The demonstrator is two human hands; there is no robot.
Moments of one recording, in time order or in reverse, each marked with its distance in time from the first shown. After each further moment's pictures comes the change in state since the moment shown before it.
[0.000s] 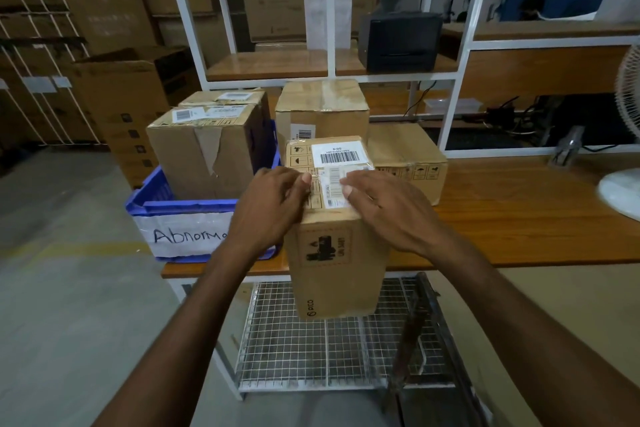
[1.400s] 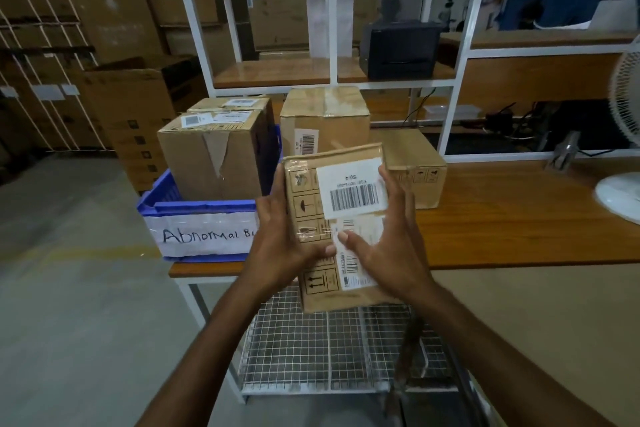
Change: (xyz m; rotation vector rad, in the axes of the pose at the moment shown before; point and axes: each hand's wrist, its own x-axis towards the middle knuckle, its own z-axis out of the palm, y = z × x) left_hand -0.061 0.010 0.011 -0.392 -0.001 -0.132; right_hand -0.045 -0.003 0.054 0.370 0.429 0.067
